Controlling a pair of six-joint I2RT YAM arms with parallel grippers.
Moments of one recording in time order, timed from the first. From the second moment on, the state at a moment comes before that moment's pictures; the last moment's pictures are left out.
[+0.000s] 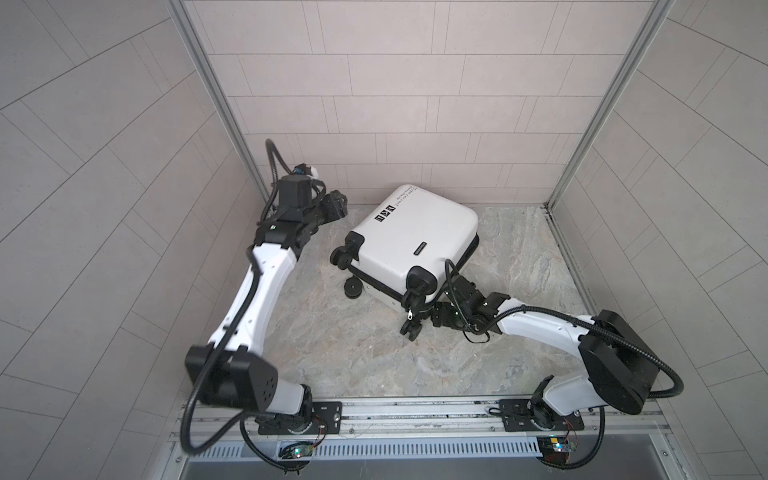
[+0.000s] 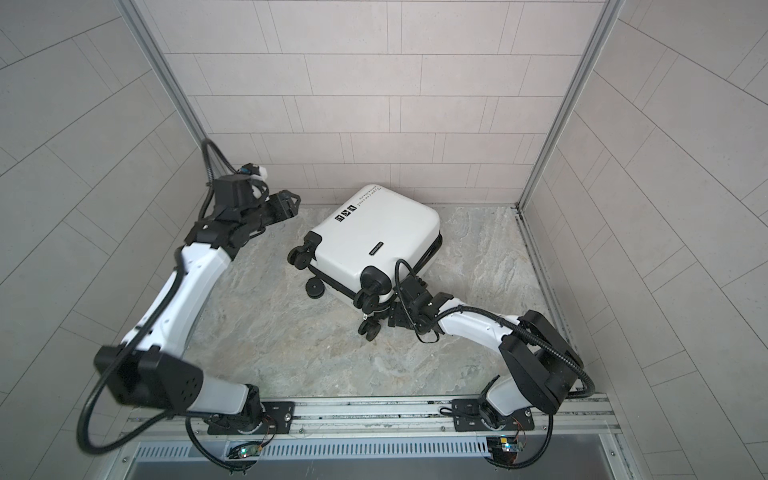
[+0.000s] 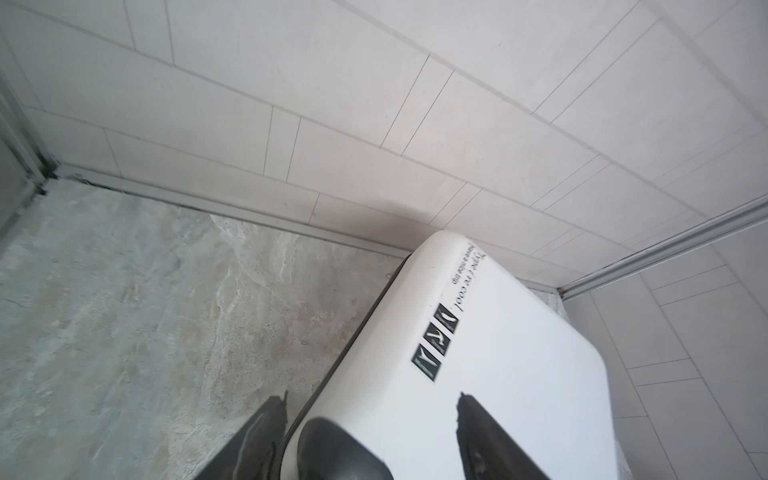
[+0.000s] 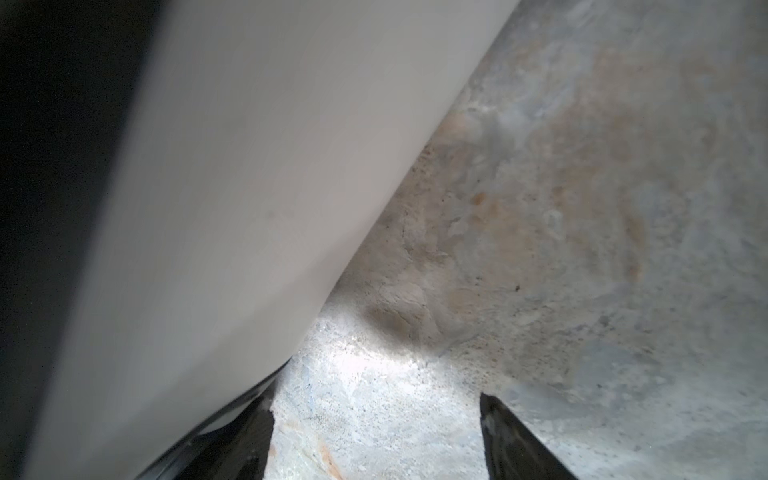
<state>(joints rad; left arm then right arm) -0.12 1.33 1.44 -0.52 0.14 -0.42 0.71 1.47 0.79 -0.38 -0.01 0.83</state>
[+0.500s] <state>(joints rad) -0.48 0.49 0.54 -0.54 0.05 -0.57 0.75 1.59 0.97 -0.37 -0.01 0.83</state>
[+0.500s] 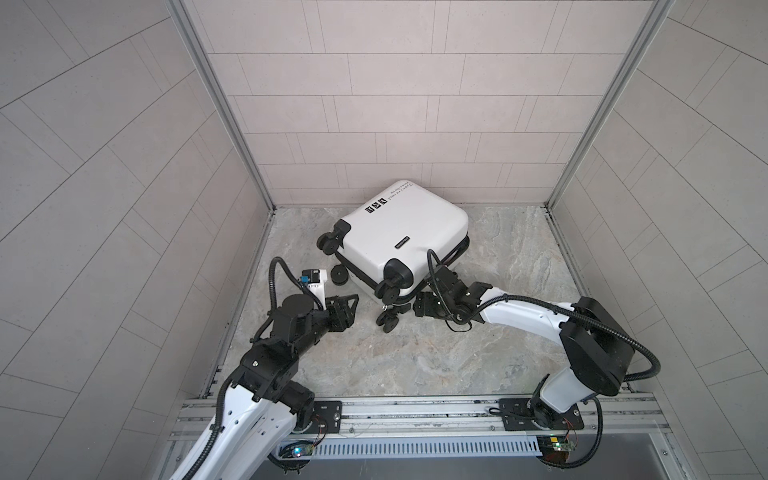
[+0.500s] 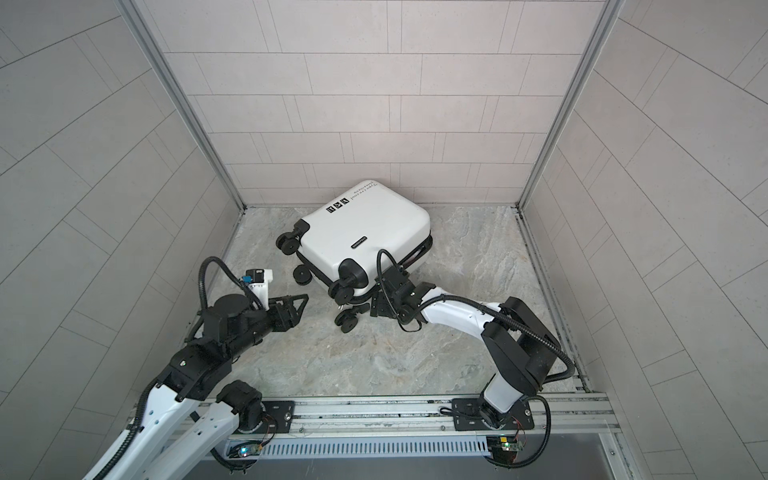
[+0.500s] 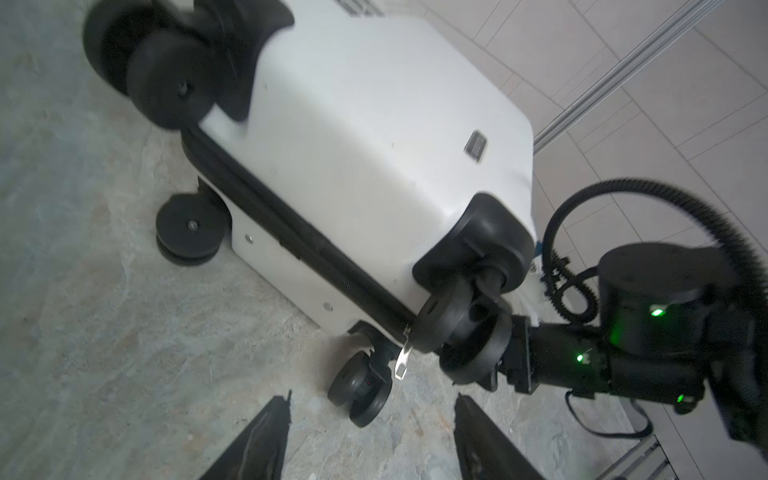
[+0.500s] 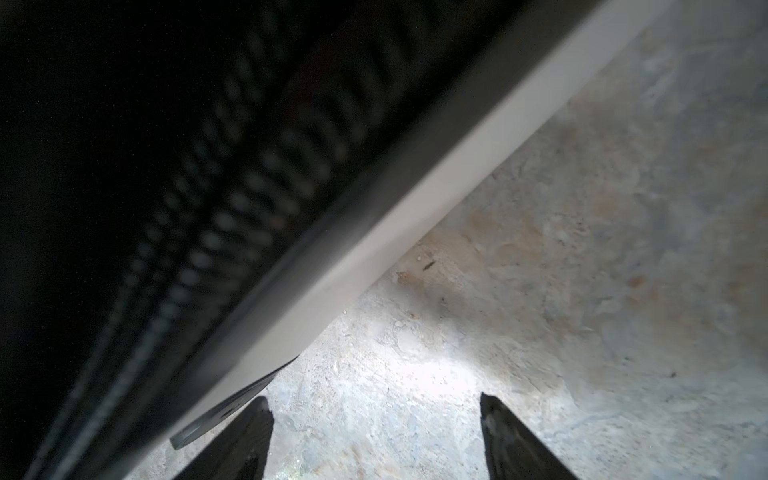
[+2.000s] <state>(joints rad) -0.86 1.54 0.07 0.99 -0.20 -0.41 0.51 1.31 0.86 -0.43 -0.06 0.76</state>
